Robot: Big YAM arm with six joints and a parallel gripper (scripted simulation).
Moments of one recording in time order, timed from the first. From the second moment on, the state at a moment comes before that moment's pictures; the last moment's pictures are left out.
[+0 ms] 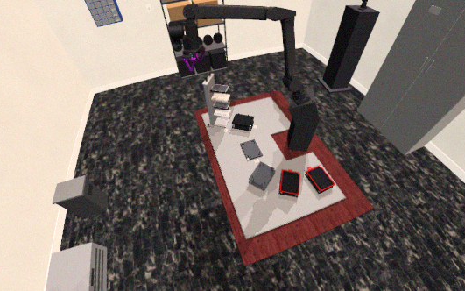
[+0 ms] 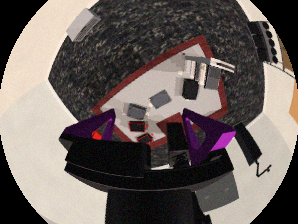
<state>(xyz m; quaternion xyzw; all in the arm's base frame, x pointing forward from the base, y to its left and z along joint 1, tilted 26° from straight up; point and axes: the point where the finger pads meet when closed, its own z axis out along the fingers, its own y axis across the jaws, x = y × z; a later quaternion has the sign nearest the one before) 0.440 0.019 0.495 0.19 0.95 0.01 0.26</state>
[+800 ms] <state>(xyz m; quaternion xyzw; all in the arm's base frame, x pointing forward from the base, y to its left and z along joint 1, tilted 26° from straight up) 0.471 0.025 0.446 0.16 0.95 0.00 0.26</state>
